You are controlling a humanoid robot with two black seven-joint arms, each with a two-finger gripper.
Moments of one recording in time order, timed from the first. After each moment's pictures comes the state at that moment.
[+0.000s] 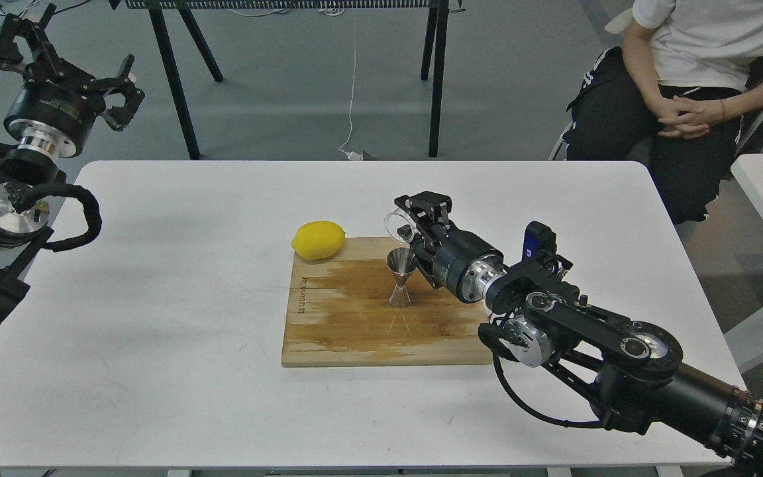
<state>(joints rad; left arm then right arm) -0.74 0.53 -0.88 -0.84 -0.17 -0.29 -0.30 0.62 -0.17 0.51 1.30 -0.61 -0.29 -0.02</state>
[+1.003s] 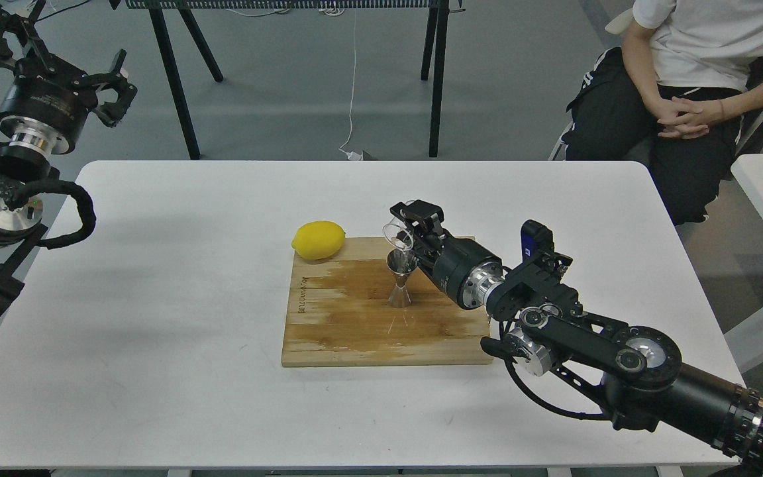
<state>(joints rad) -0.74 0.54 -0.89 -0.84 -0.17 -0.29 -0.30 0.64 -0.19 0.45 1.31 -0.75 -0.30 -0.02</state>
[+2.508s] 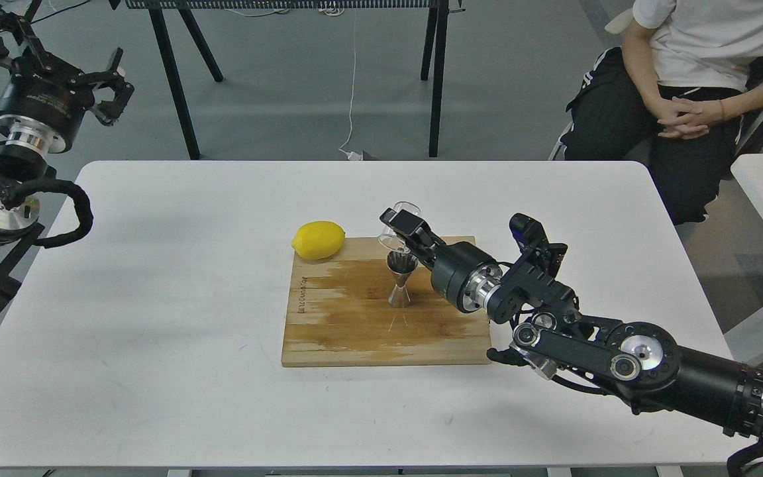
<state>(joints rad) -0.74 0.55 -0.89 -0.84 -0.17 -0.29 -0.30 0.75 -0.24 0.25 1.30 -0.90 -0.34 0.01</state>
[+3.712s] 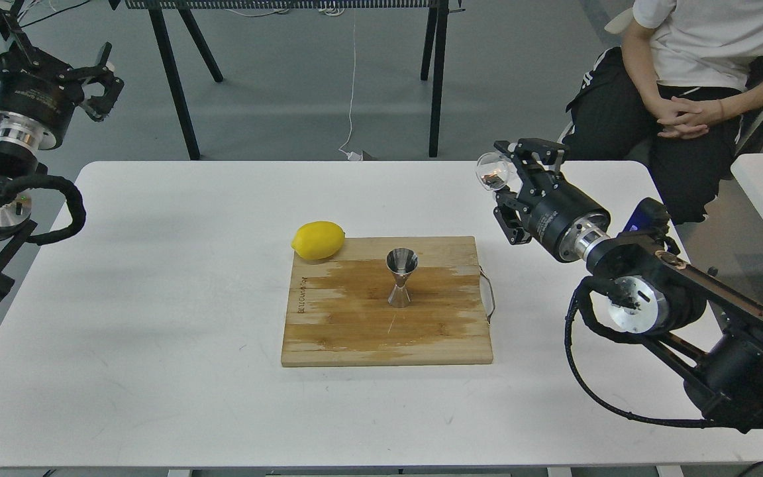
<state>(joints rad) -0.74 0.56 -0.93 -0.84 -0.18 -0.29 -0.30 0.47 -0.47 0.82 1.52 -0.17 -0.28 0.03</state>
